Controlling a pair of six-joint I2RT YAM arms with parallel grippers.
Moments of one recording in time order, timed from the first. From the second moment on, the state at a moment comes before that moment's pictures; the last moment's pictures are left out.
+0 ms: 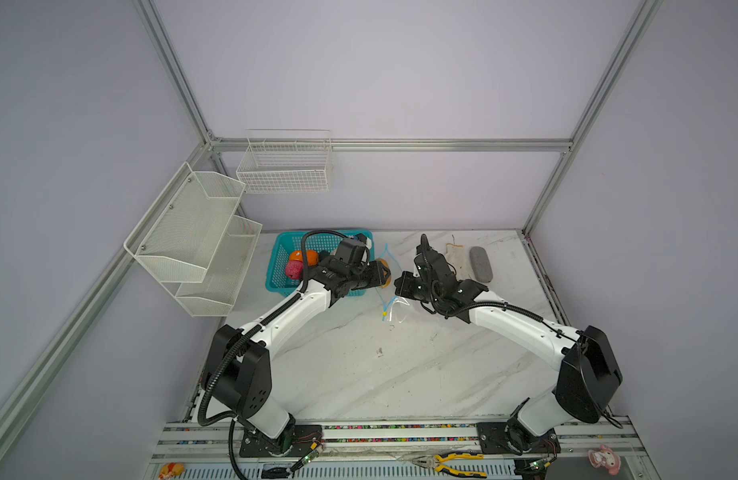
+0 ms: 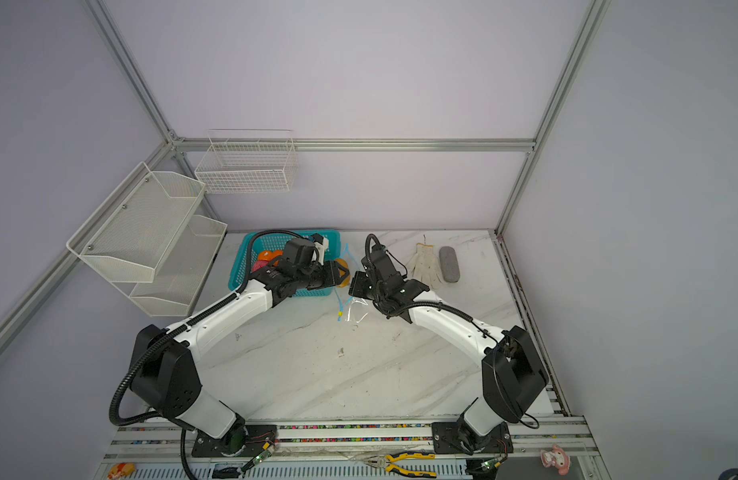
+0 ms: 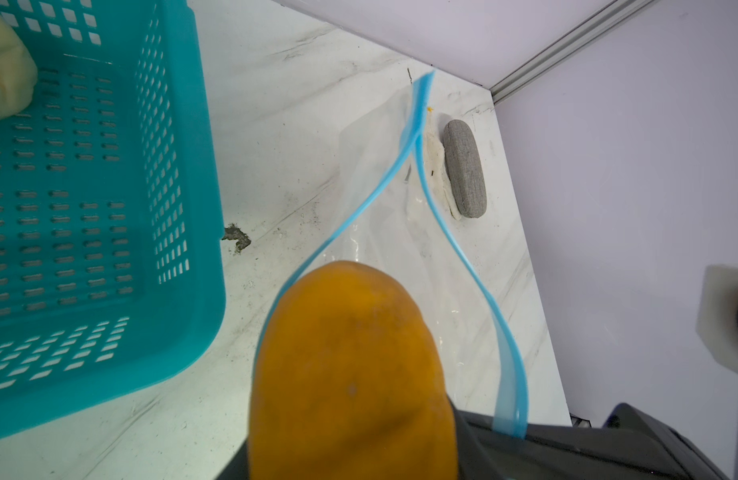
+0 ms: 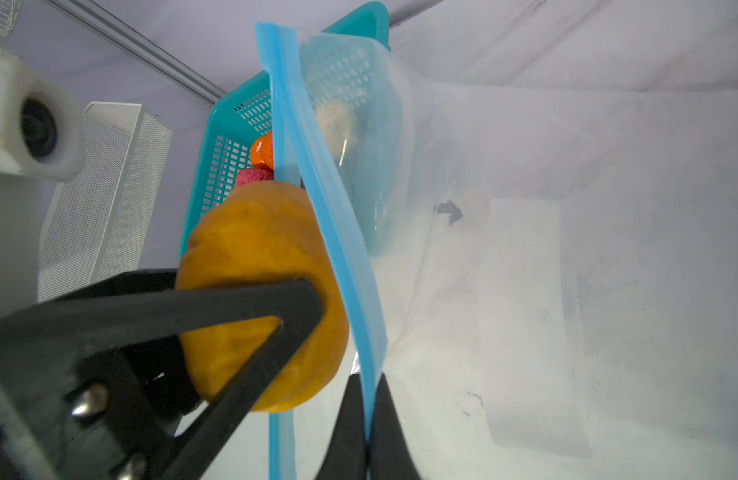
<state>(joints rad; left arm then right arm) -0.51 1.60 1.30 -0.37 0.19 -0.63 0.72 1.56 1.23 -0.28 0.00 0.81</state>
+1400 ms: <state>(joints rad) -0.53 1.52 1.27 -0.38 0.15 -0.60 0.72 1.53 1.23 -0.40 0.09 0.83</state>
